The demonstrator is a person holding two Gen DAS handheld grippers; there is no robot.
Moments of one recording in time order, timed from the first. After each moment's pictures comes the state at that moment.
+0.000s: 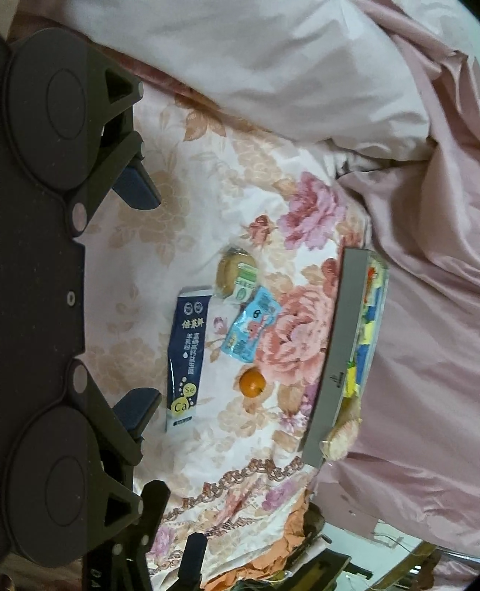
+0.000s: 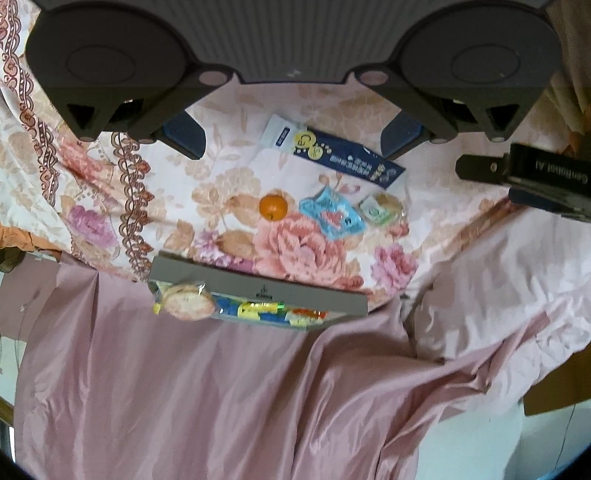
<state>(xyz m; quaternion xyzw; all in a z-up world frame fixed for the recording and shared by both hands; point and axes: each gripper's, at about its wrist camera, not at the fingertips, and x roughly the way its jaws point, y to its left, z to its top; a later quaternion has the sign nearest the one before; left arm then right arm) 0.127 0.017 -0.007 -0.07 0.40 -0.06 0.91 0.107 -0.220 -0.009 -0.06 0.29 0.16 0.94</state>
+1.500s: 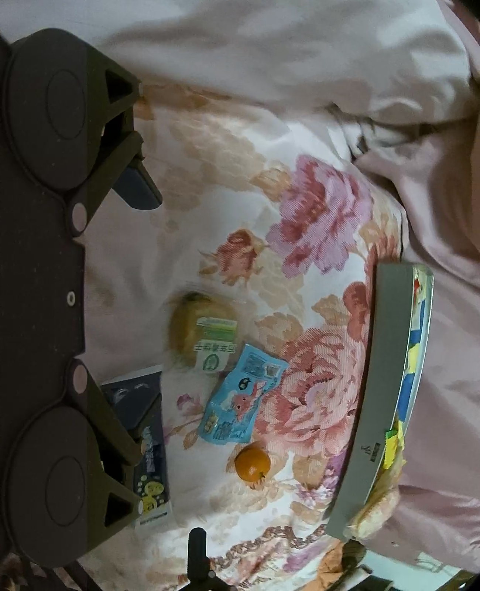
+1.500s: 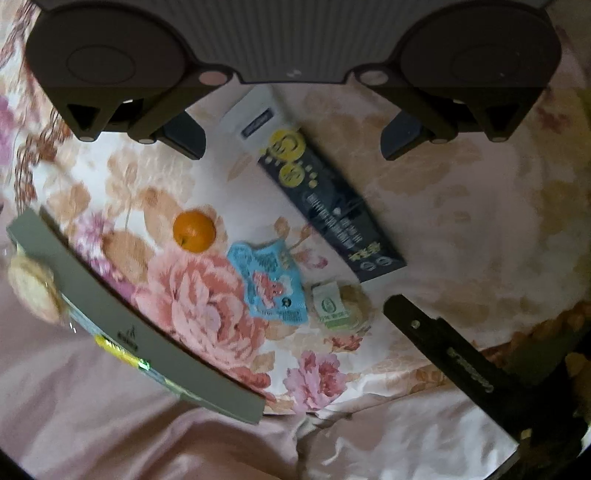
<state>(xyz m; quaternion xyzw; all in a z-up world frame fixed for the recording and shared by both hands) 0.254 0.041 -0.057 -0.01 0.45 -0.07 0.89 0.192 -0.165 -0.081 -0.28 0.35 0.29 0.85</state>
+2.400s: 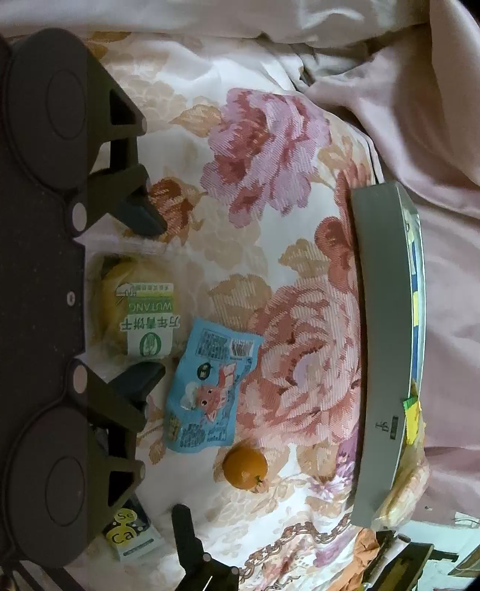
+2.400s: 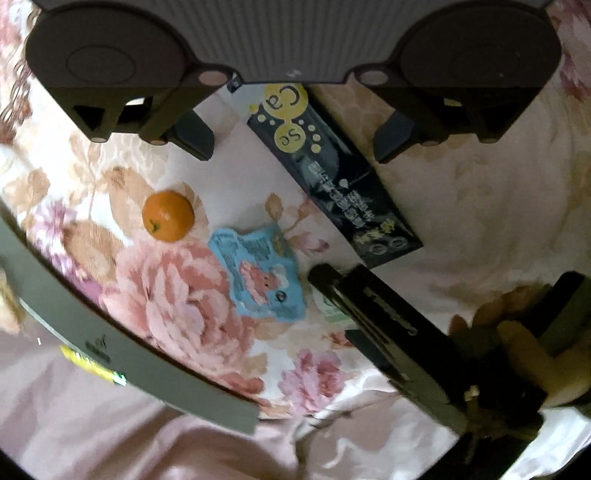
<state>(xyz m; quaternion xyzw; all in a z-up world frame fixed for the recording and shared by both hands) 0.303 0.014 -0.078 0.06 0.42 -0.12 0.90 0.228 -0.156 -0.099 -0.23 0.37 0.32 0.84</state>
